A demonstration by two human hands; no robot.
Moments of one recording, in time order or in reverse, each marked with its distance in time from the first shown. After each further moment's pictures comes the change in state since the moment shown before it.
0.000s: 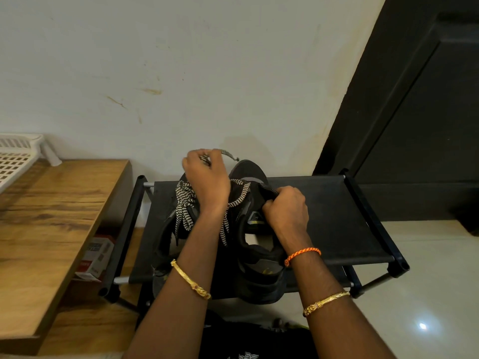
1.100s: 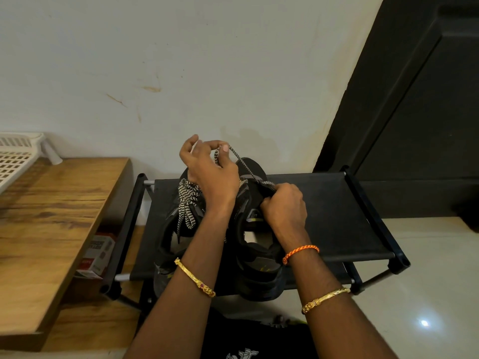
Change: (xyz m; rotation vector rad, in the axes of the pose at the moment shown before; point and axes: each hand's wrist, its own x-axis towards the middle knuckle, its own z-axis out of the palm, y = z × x) left_hand -0.013 0.007 0.004 -0.034 -0.030 0.140; right_hand -0.004 -0.004 -0.001 -0.014 0.004 -0.015
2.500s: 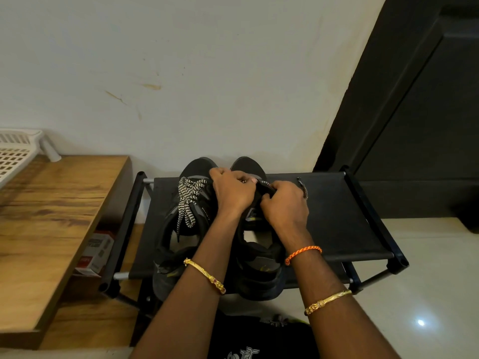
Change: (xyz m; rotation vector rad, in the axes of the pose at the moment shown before) left_hand -0.012 -0.035 0.018 0.306 -0.395 -0.231; right_hand -0.001 0.001 -0.003 -0.003 0.018 -0.070
